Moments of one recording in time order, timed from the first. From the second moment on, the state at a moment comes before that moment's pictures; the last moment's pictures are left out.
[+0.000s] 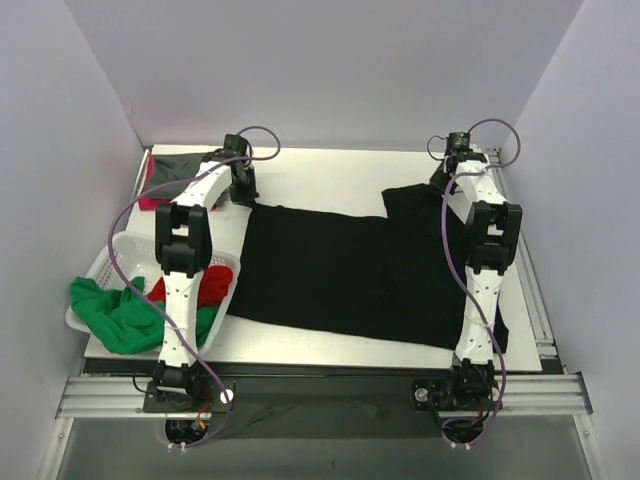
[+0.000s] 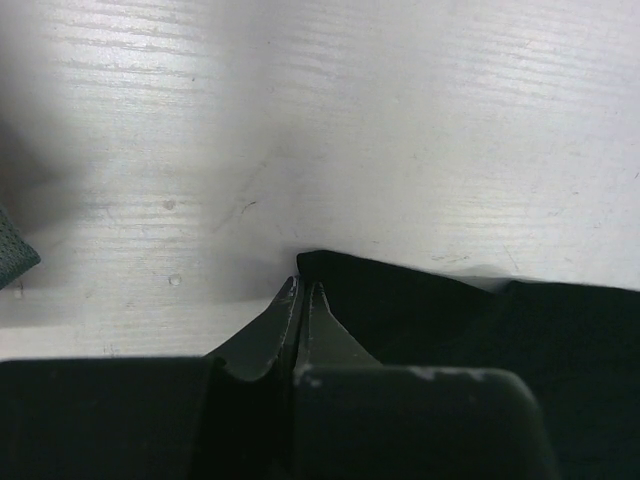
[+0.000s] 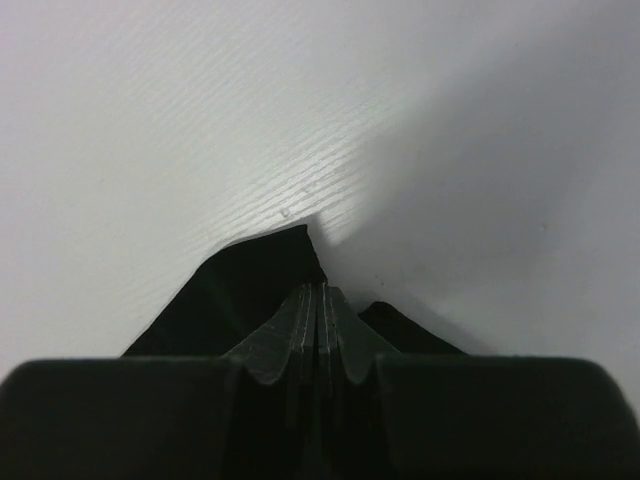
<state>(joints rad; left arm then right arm) -0.17 2.44 2.12 -0.79 0.05 -0.31 -0.07 2.45 2.09 -0.61 0.13 0.52</state>
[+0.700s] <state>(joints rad) -0.17 2.37 2.02 -0.72 0.15 -0.30 -0.08 2.25 1.93 -0.43 0.00 0.57</state>
